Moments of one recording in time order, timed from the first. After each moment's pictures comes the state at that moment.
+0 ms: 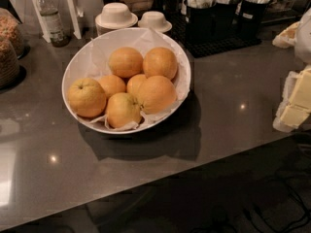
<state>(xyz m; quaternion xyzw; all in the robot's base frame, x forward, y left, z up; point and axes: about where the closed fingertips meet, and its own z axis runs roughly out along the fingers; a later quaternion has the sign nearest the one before) 0.438 -0.217 0.976 -0.60 0.78 -0.03 0.16</state>
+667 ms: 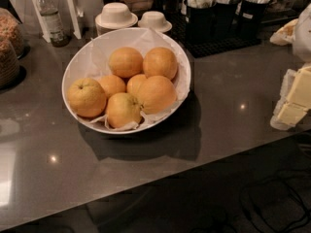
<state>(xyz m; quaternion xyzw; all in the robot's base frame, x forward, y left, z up) 0.441 -0.210 0.979 -0.61 0.77 -0.03 0.17</state>
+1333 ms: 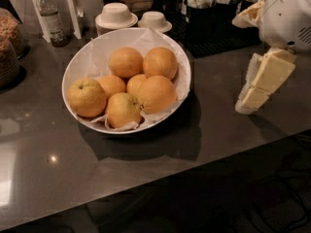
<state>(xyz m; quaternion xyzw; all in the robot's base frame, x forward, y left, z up) 0.461 -0.144 1.000 -0.66 0.71 0.01 0.25</state>
